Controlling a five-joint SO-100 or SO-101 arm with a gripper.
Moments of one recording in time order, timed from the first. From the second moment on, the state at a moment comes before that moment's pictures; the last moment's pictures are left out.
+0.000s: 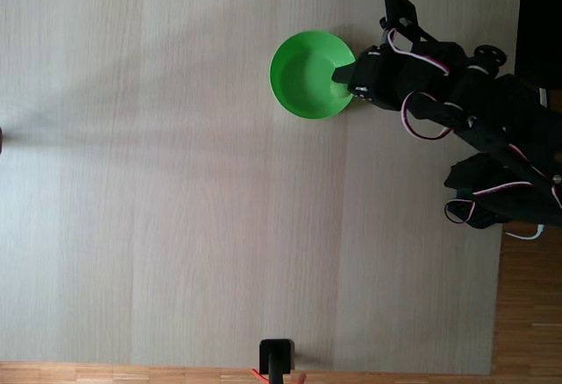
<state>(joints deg) 29.5 99.9 103.3 53.6 -19.2</state>
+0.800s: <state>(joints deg) 33.0 95.6 103.1 53.5 -23.6</state>
